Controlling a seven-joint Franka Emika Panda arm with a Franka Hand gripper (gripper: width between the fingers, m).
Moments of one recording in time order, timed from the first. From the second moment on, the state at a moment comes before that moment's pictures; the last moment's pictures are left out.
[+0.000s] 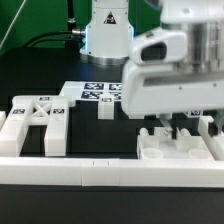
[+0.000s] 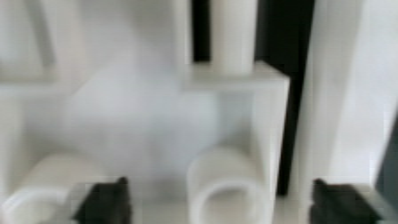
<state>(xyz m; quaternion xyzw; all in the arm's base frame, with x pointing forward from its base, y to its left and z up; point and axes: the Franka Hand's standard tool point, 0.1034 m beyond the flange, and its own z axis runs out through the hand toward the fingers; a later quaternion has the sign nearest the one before) 0.627 0.083 0.067 -1.00 -0.01 -0.04 0.05</state>
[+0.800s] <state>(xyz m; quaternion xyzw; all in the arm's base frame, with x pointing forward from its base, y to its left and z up) 0.569 0.036 0.094 -1.00 -0.04 -0.04 0.04</state>
